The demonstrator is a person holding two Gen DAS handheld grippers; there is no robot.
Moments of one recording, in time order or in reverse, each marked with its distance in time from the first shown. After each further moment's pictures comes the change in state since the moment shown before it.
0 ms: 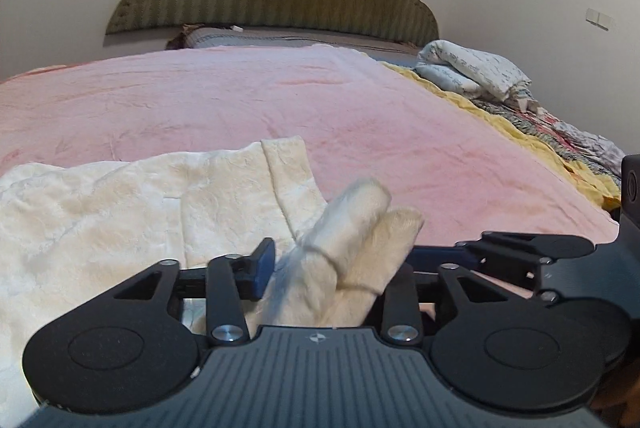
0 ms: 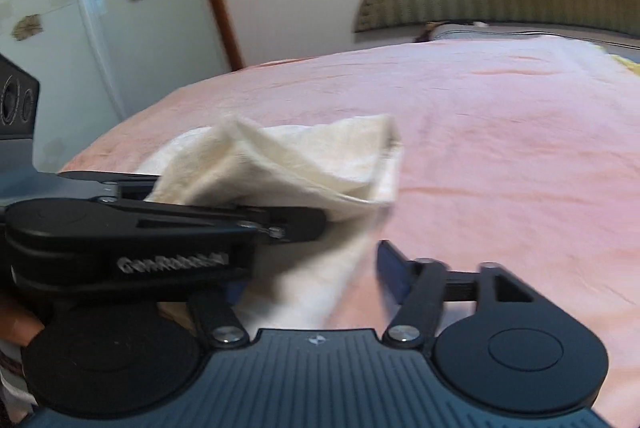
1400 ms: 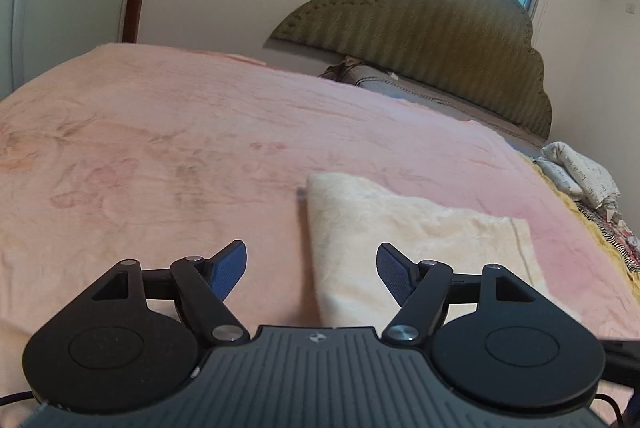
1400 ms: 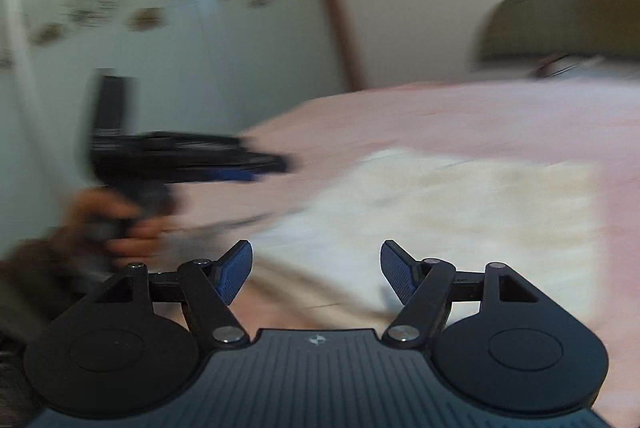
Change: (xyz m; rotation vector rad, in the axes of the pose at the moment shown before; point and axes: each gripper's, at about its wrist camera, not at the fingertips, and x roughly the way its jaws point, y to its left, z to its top) left arm -0.160 0.192 -0.021 -0.322 -0.097 0.266; right arm -0.010 0.121 -0.007 -0.106 -0.012 0.442
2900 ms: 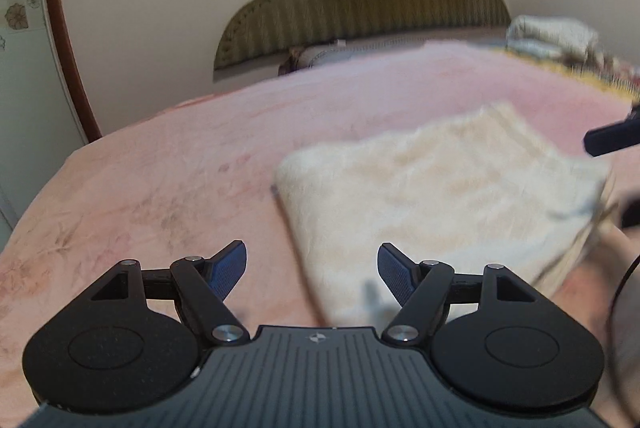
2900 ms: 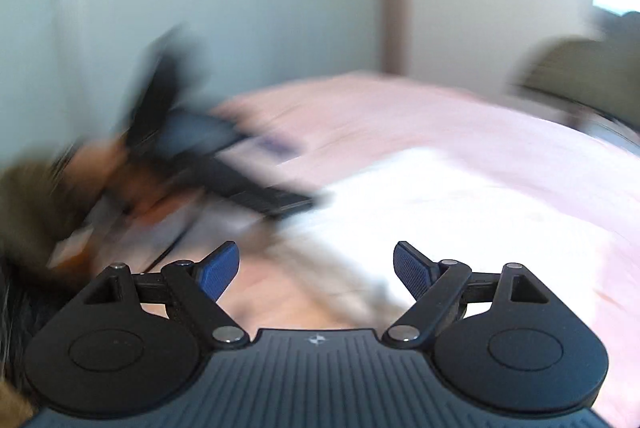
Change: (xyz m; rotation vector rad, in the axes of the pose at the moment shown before) left arm 0.005 -0.059 -0.022 0.472 -0.037 0.035; right arm -0.017 0.022 0.026 -0.186 0.021 -0.204
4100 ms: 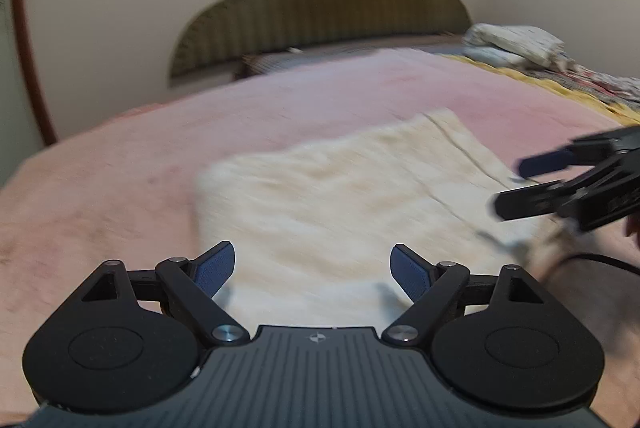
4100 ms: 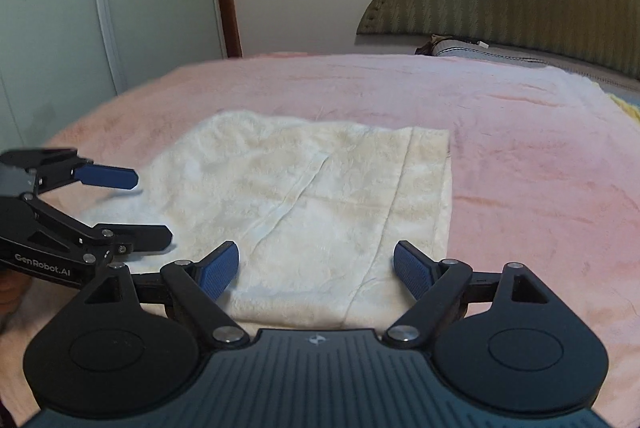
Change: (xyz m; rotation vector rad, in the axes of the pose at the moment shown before) left arm 0.023 -0.035 -0.004 0.020 -0.008 -0.079; right arm 0.024 -0.068 -0.037 0.232 0.054 -0.294
